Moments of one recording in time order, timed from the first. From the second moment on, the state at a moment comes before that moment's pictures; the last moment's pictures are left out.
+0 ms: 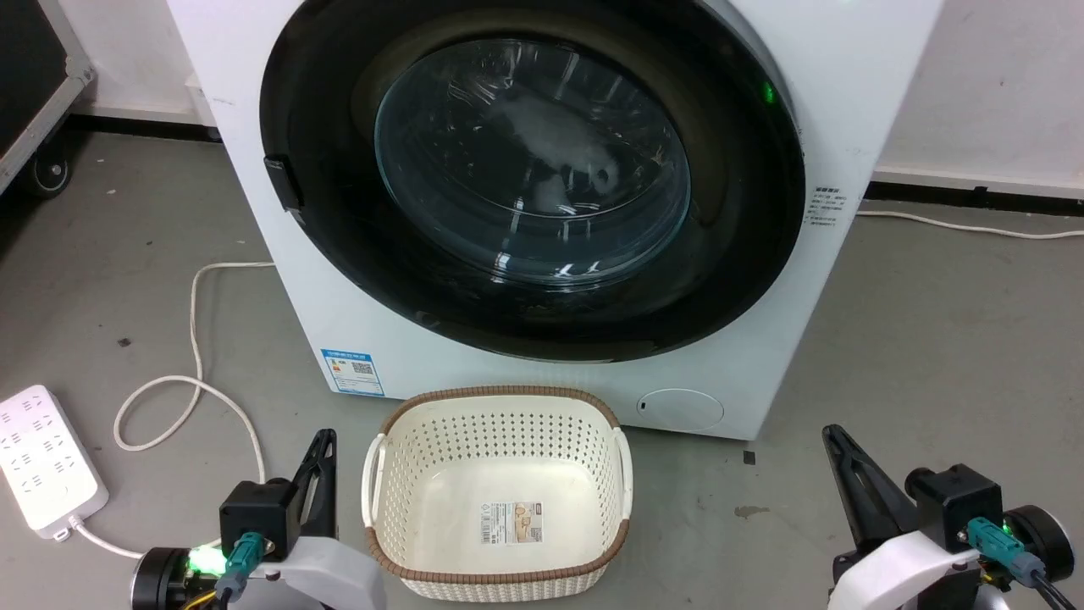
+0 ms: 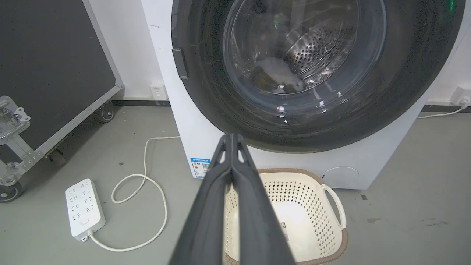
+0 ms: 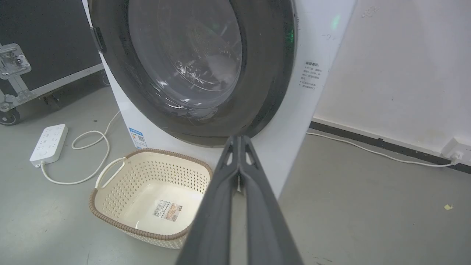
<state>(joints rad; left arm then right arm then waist) 0.02 0.05 0.00 0.00 0.00 0.00 0.00 0.01 -0.06 0.00 0.01 0.00 0.13 0.00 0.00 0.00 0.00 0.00</state>
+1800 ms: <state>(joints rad) 0.02 0.05 0.00 0.00 0.00 0.00 0.00 0.01 -0.05 0.00 0.00 0.00 0.13 0.00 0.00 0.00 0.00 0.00</state>
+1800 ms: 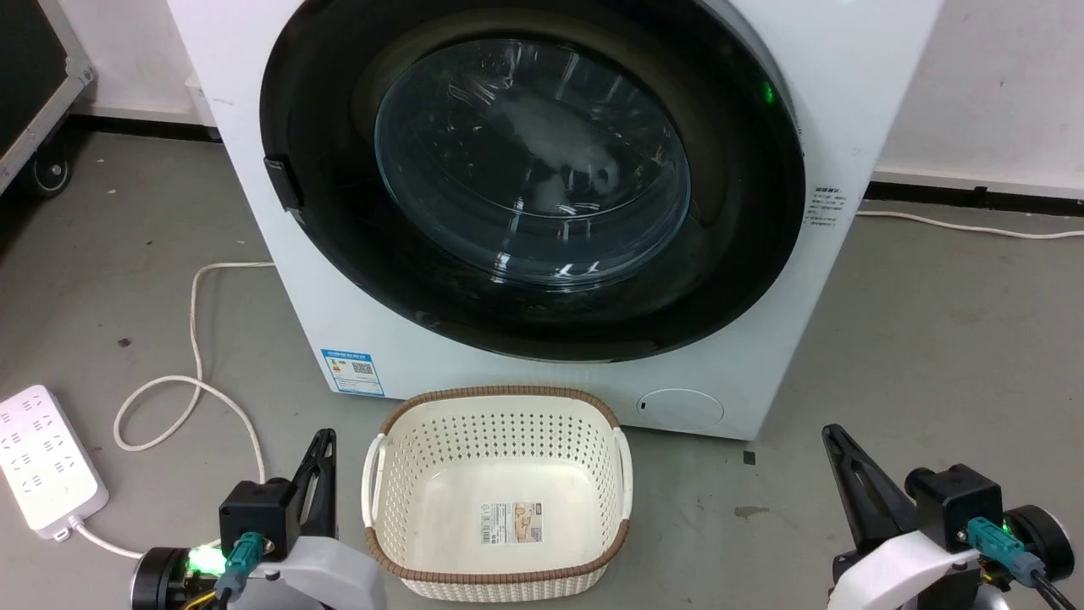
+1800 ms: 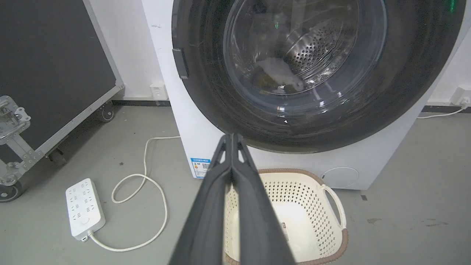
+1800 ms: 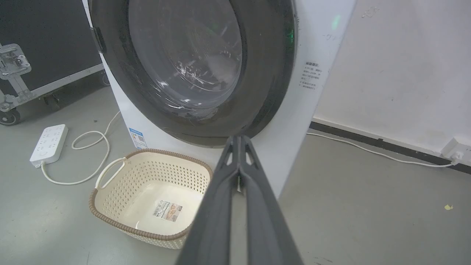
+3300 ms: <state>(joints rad) 0.02 0.05 0.00 0.00 0.00 0.00 0.00 0.01 -0.05 0.00 0.00 0.00 0.13 0.00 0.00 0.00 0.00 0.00</state>
